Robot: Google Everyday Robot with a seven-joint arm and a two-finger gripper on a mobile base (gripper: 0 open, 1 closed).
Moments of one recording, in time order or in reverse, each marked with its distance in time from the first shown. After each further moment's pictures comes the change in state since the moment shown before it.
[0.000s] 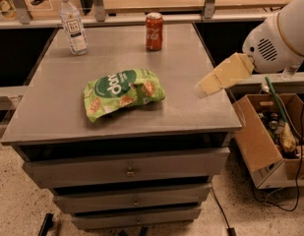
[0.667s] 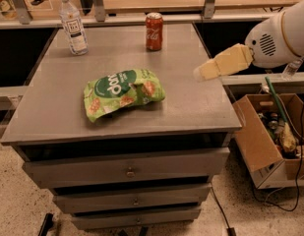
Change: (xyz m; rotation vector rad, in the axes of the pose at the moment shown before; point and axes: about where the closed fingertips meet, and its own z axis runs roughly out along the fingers) arm -0.022 -0.027 0.010 -0.003 -0.158 0.089
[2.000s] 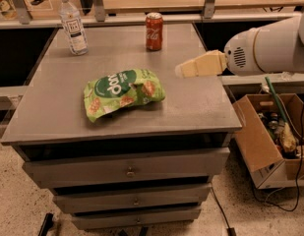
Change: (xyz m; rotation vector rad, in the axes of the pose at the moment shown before) arm -0.022 -0.002 0.039 0.069 -0.194 0.024
